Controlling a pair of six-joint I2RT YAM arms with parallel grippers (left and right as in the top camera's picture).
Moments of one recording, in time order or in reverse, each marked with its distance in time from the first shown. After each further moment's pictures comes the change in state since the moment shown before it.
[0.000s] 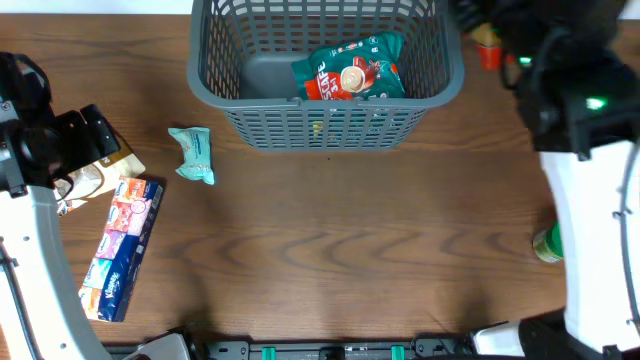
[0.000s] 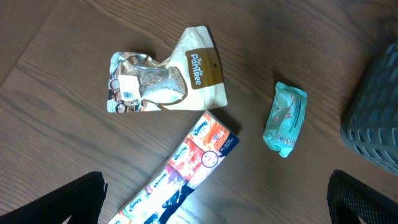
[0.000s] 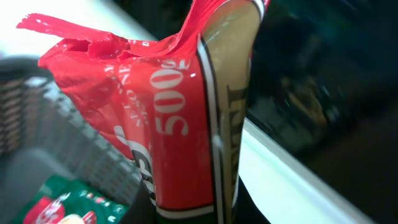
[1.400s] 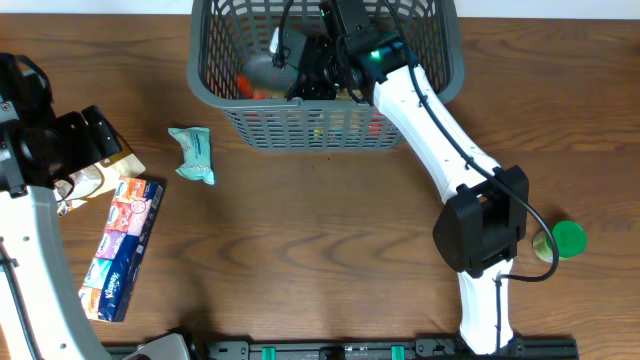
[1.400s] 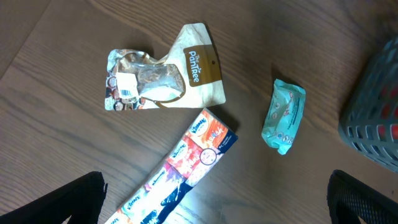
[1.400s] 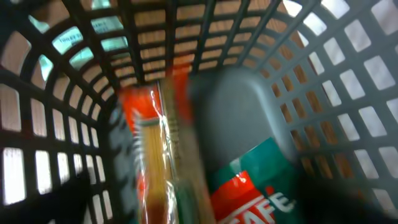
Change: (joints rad) left arm 0.000 0.000 0.000 -0.008 0.008 0.000; right arm 0.196 0.553 0.005 -0.141 -0.308 -0.085
